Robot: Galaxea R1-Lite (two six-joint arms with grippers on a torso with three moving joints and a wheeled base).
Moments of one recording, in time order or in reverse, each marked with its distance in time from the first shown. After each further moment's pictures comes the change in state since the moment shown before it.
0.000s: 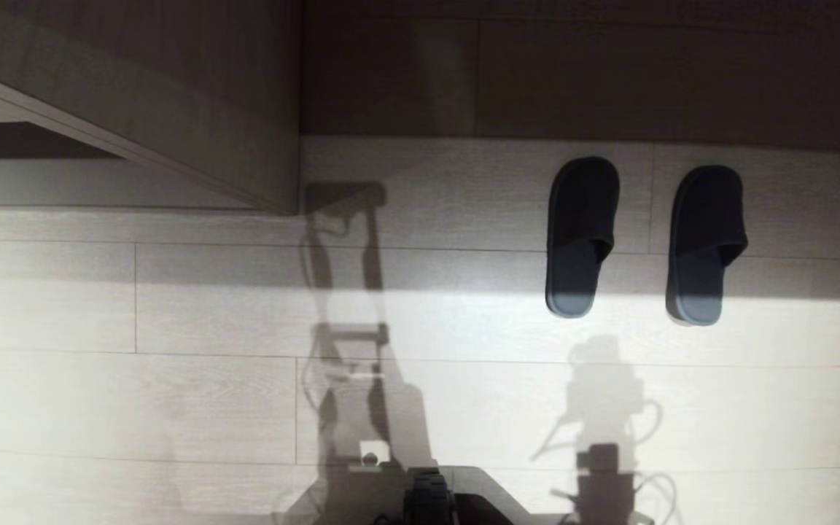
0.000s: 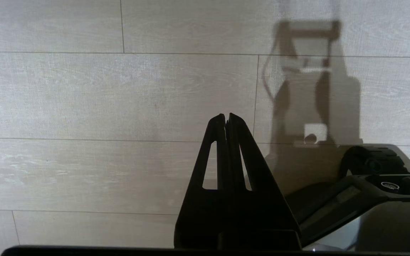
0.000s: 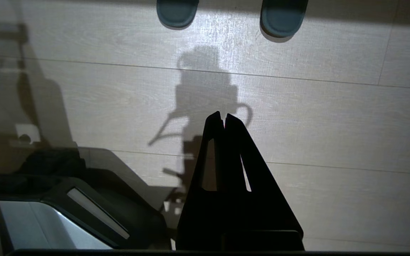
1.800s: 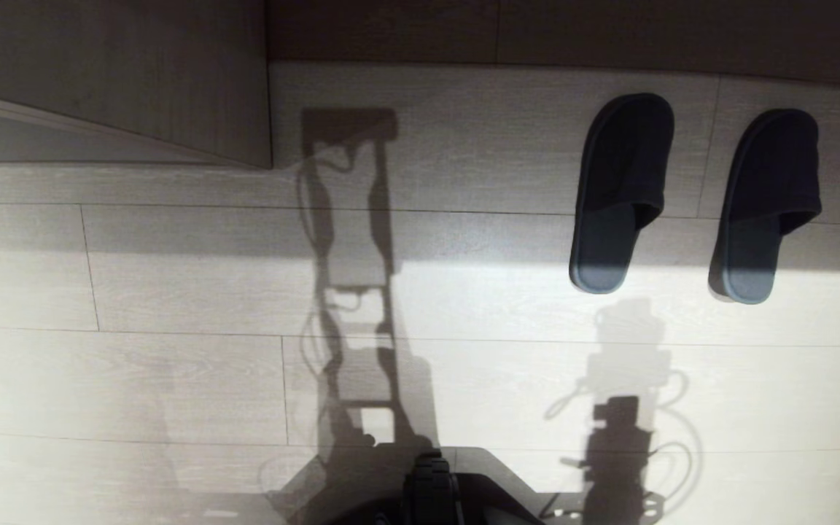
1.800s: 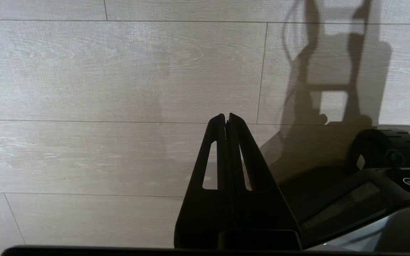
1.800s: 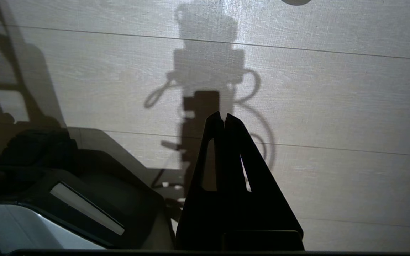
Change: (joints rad) left arm 0.000 0.000 0.000 0.000 0.000 0.001; right arm 0.000 0.000 0.000 0.000 0.000 0.000
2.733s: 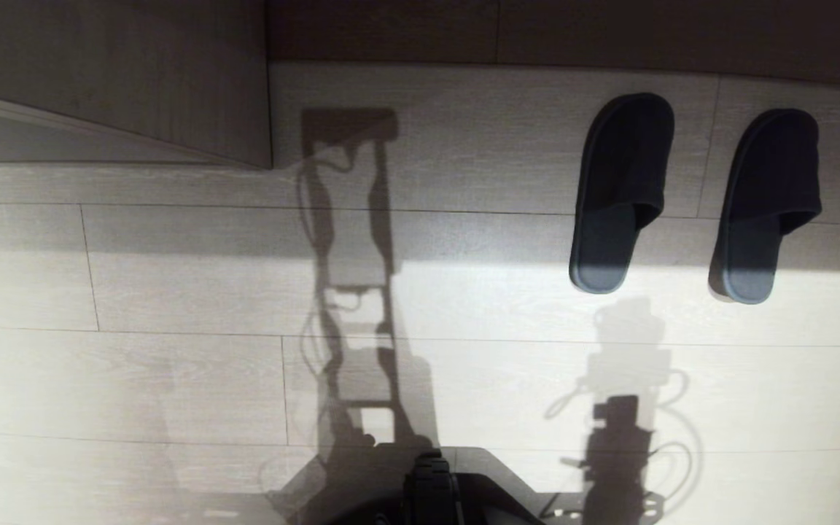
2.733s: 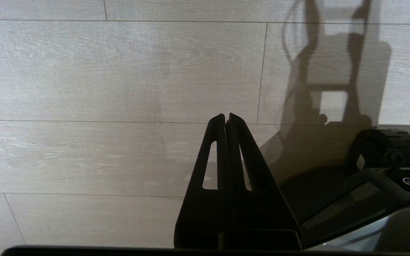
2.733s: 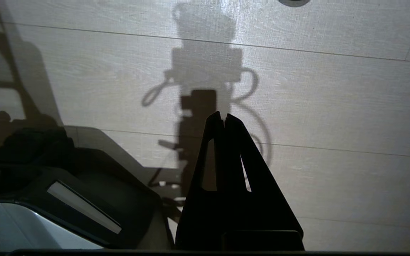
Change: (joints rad) left arm 0.000 0.000 0.000 0.000 0.000 0.000; right arm 0.000 0.000 -0.016 0.019 -0.004 -0.014
